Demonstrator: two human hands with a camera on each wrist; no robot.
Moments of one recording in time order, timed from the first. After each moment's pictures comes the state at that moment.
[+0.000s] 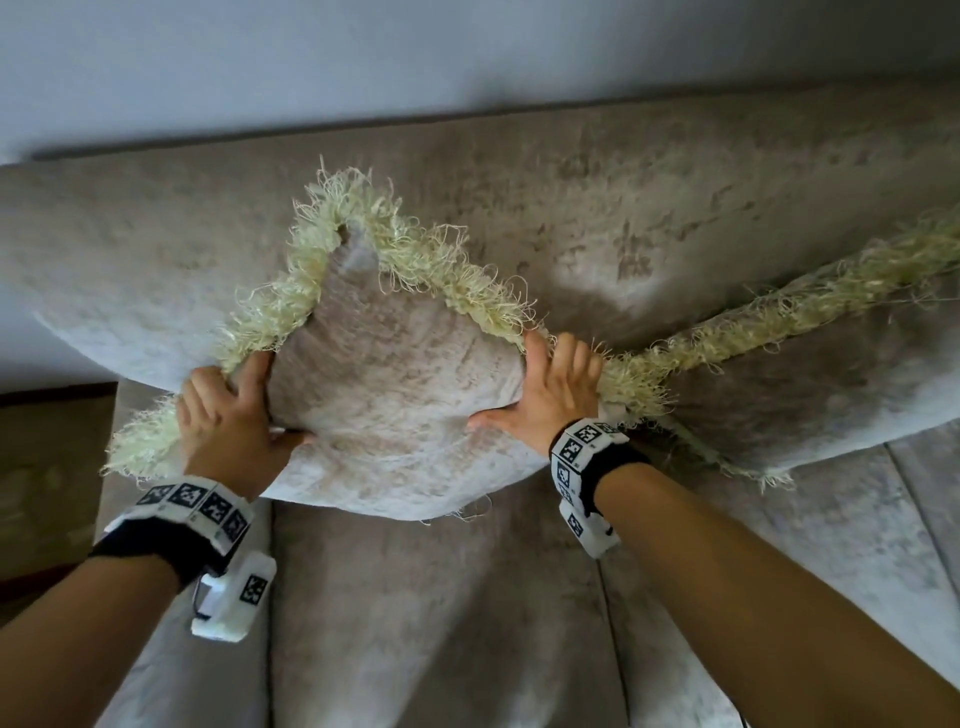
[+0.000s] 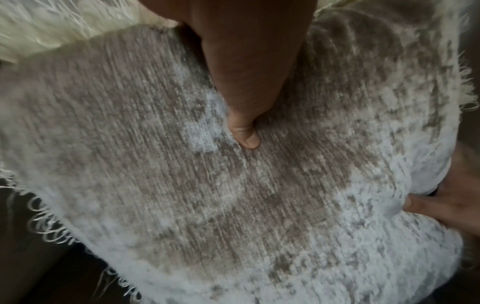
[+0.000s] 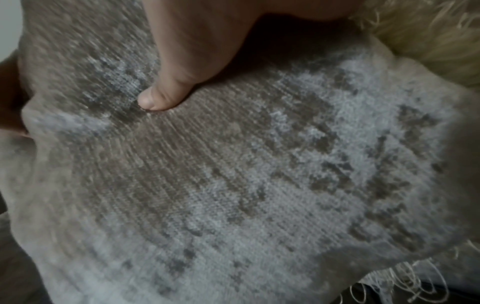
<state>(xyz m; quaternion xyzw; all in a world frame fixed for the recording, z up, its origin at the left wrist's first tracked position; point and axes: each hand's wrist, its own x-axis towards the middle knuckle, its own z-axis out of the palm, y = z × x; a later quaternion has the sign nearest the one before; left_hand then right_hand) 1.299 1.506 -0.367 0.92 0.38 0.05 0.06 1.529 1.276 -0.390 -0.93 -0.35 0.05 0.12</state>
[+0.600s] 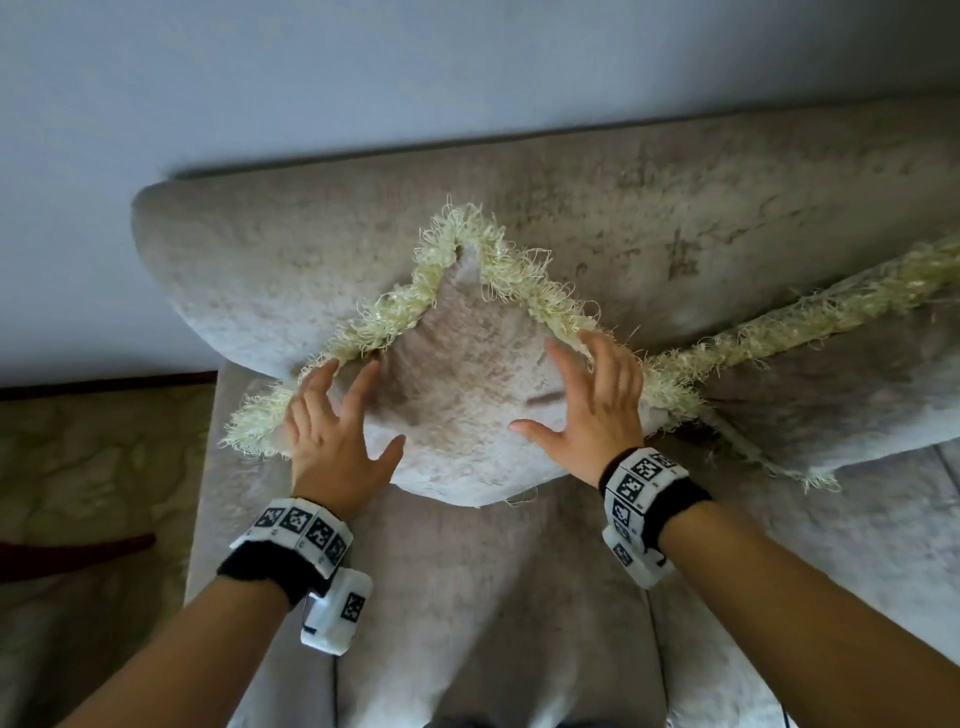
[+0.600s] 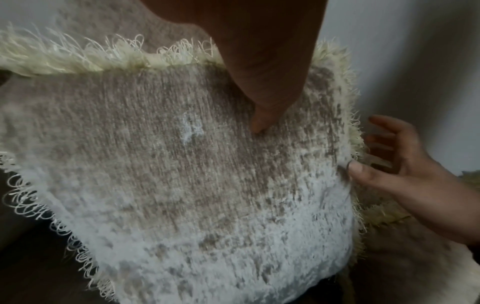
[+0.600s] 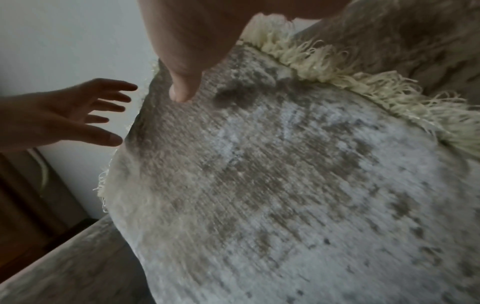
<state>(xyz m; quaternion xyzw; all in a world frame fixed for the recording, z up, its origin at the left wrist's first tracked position) 1.264 1.458 -0.332 0.92 0.36 0.08 0.10 1.475 1.258 -0.353 -0.88 -0.43 -0.03 0.21</state>
